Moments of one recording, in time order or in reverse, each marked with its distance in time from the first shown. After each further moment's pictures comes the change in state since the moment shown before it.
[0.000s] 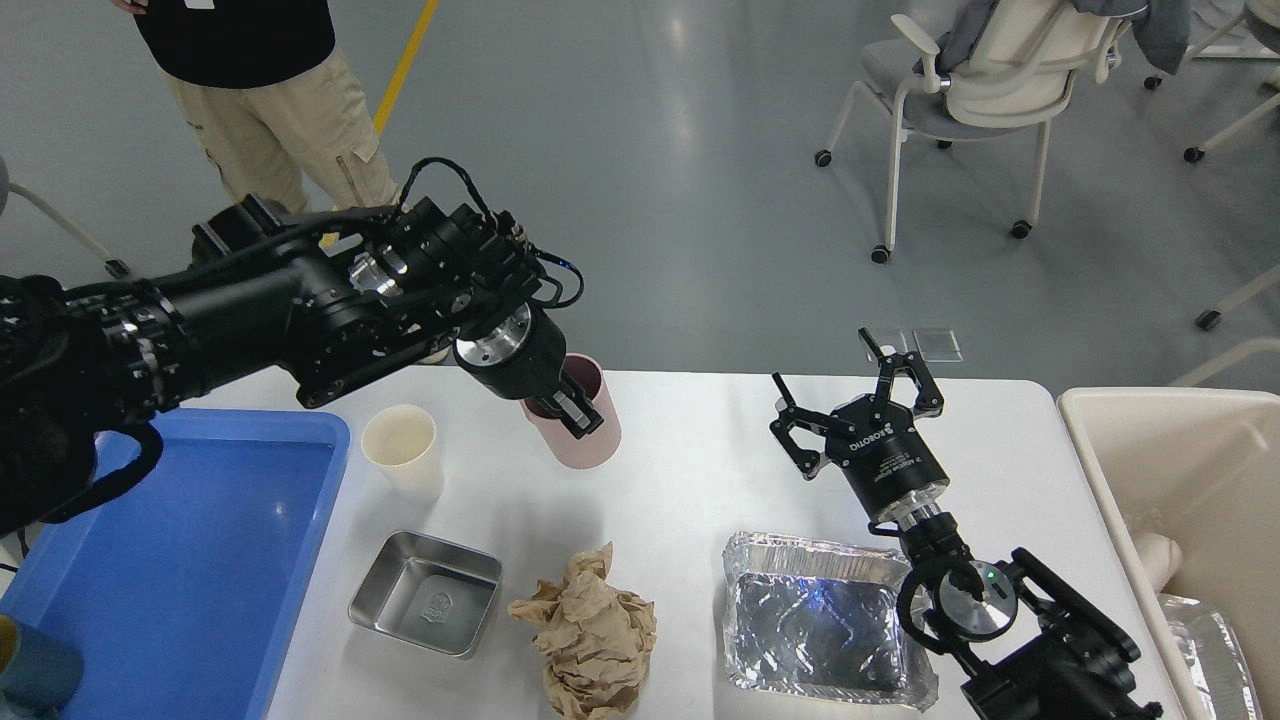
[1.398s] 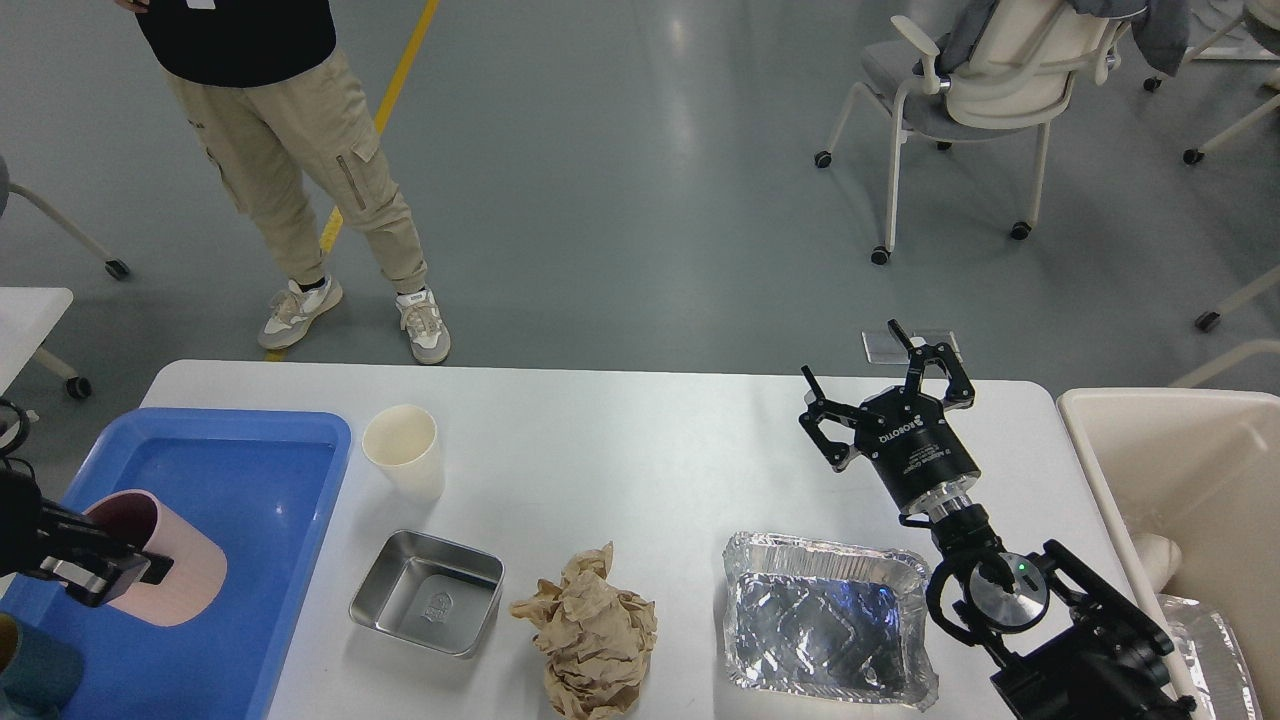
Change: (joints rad) left arm 0.415 1.164 -0.072 -0.728 0.109 0.175 0.003; right arm 0.007 -0.057 0.006 -0.003 0.000 0.002 0.000
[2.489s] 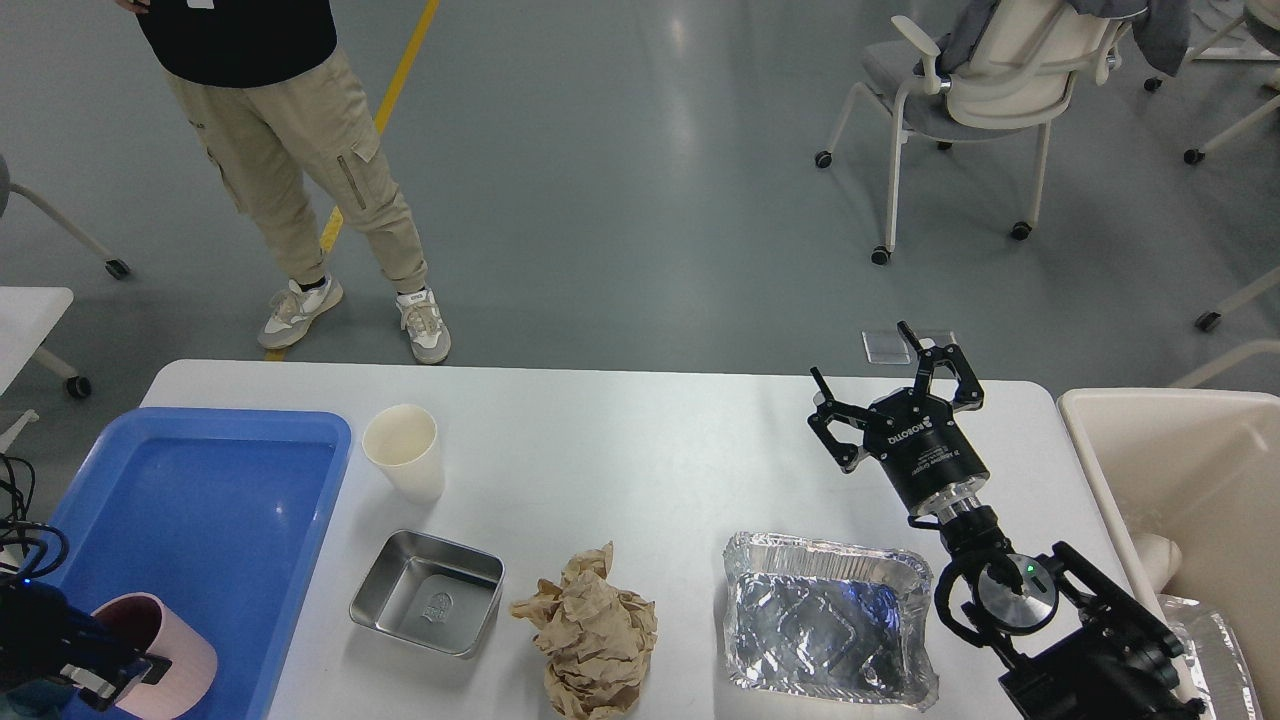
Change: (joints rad) left arm 0.303 -0.180 -0.012 0.241 0.121 0.185 -0.037; right arm -0.005 -0.013 0.006 -0.001 0.000 -0.002 0.000
